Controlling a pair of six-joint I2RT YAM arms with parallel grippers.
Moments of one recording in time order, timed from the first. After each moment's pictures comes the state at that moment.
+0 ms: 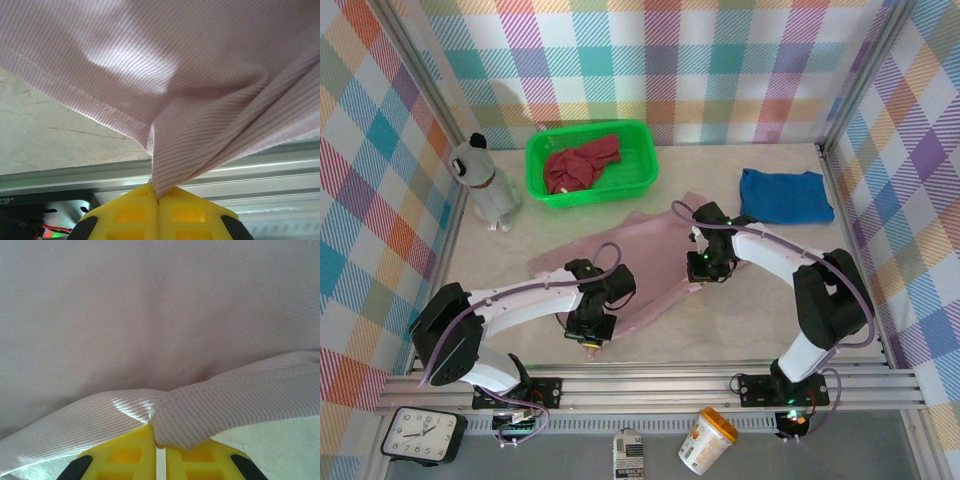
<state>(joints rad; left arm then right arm) -0.92 1.46 0.95 -1.18 0.12 -0.76 0.50 1.65 1.08 -0.80 -0.25 0.37</state>
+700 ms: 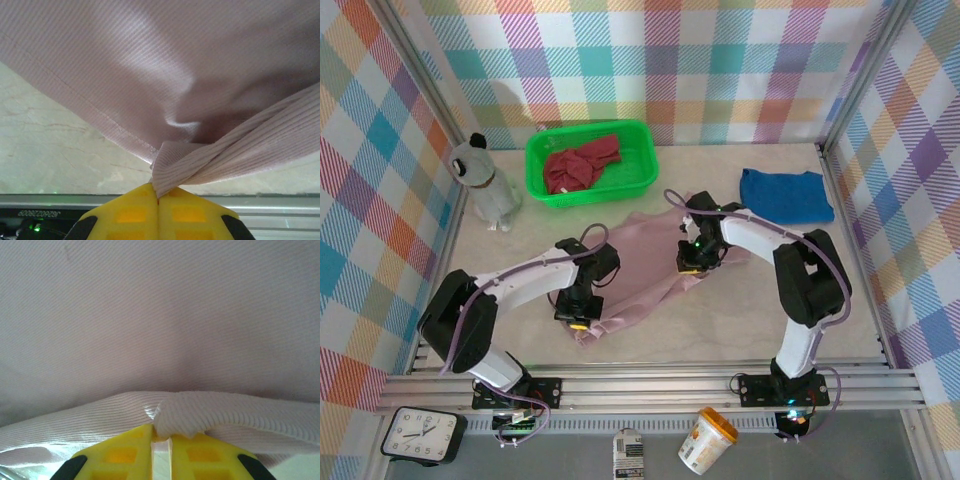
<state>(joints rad) -0.71 1.55 1.00 -1.21 0.05 -0.61 0.48 1.83 1.23 -0.79 -0.34 0.35</state>
